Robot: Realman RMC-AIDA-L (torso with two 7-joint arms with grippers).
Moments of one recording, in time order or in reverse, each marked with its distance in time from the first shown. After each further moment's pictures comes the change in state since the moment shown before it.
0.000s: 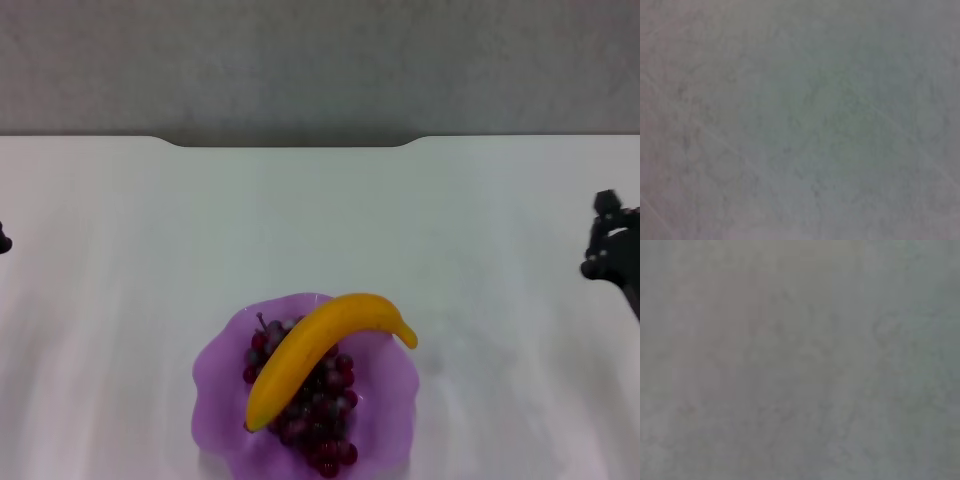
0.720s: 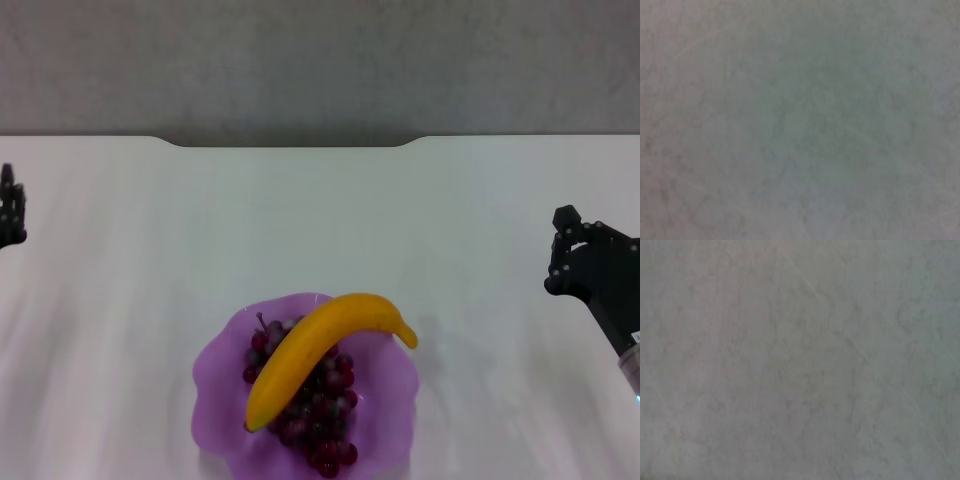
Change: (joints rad) left arm 0.005 -0.001 -0.002 -0.055 0.024 0.003 0.237; right arm 0.000 -0.009 -0.026 0.067 -0.027 0.048 0.008
